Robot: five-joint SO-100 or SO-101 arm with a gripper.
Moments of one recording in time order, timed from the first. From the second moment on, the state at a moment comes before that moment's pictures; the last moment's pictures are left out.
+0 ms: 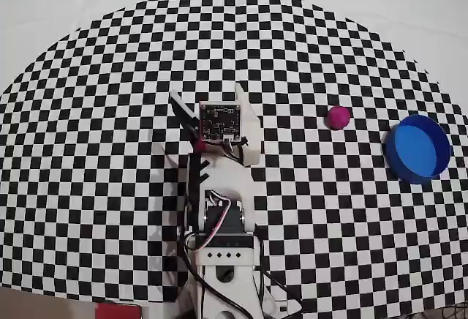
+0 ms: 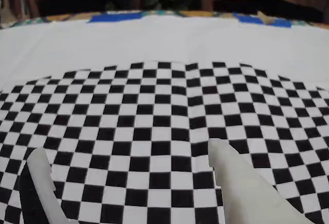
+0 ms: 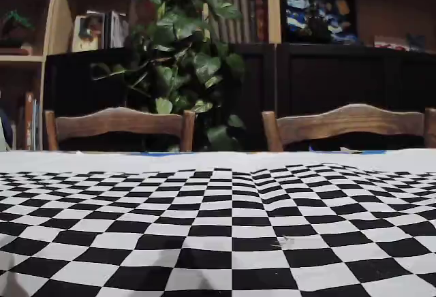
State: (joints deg) arm 2.4 181.7 178.0 12.7 -93.5
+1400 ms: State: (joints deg) arm 24.1 180.0 178.0 10.3 -93.5
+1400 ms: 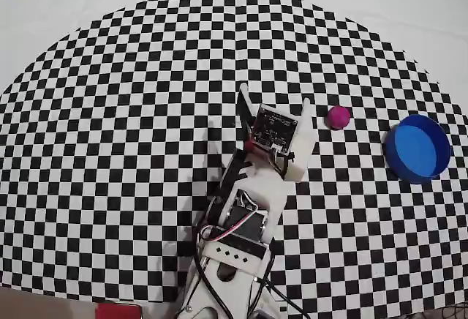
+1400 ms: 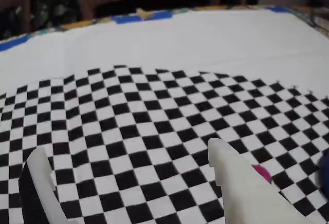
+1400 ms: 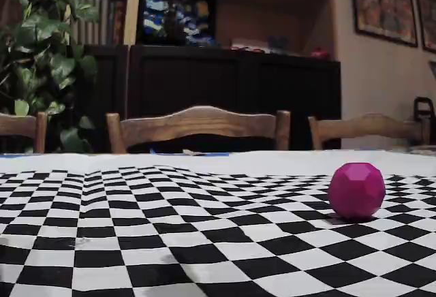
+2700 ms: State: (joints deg) arm 35.5 180.0 178.0 10.3 -93.5
